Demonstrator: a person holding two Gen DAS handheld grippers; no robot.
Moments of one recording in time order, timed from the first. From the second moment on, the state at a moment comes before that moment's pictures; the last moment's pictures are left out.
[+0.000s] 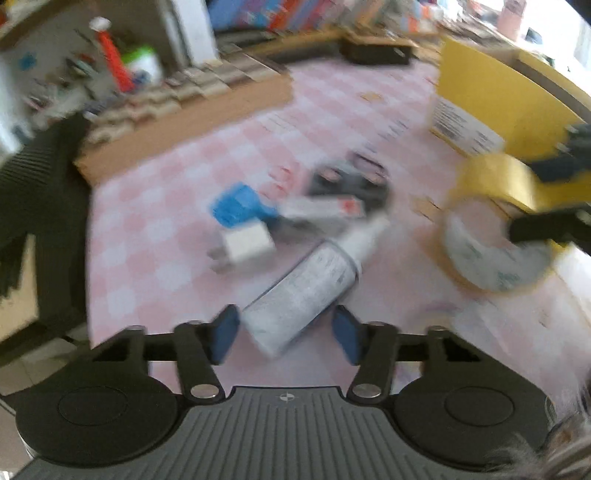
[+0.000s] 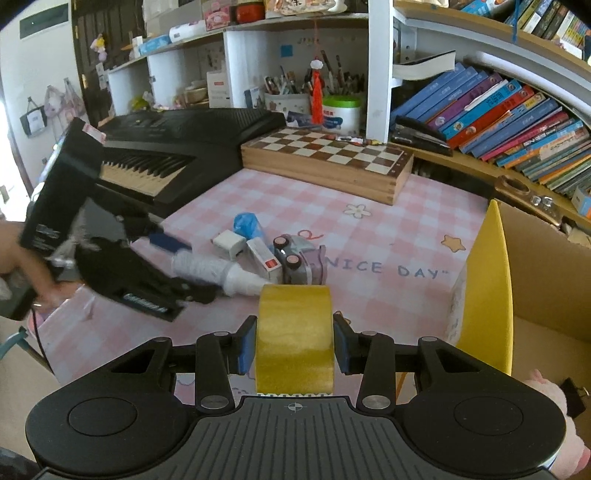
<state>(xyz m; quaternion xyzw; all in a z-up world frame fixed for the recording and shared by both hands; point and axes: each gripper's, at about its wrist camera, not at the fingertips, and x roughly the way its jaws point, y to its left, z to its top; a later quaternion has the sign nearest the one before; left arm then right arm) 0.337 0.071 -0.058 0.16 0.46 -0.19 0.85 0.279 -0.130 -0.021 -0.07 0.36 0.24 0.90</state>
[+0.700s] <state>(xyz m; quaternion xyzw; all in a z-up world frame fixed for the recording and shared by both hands) 0.319 0.052 -0.050 0.06 0.51 -0.23 0.83 0.283 -0.131 -0.020 -0.07 0.38 0.27 0.88</state>
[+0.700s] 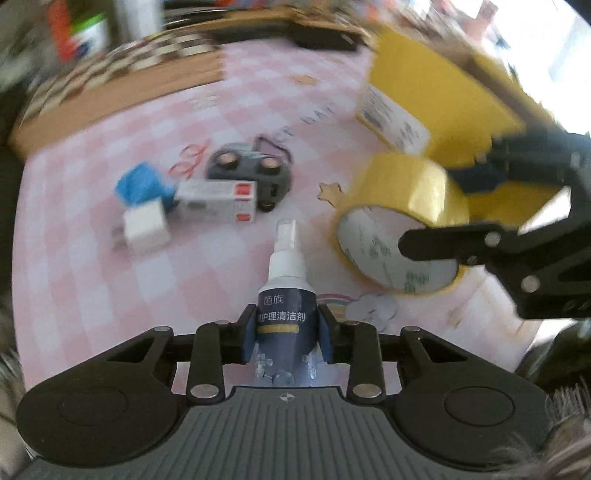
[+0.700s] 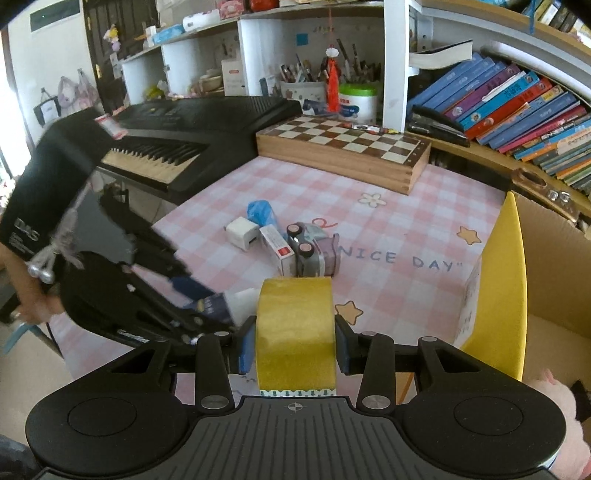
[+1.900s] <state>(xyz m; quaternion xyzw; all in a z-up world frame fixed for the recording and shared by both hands) 0.139 0.110 0.004 -0.29 0.39 -0.22 0.85 0.174 -0.140 0.035 0.04 0.40 0.24 0.89</state>
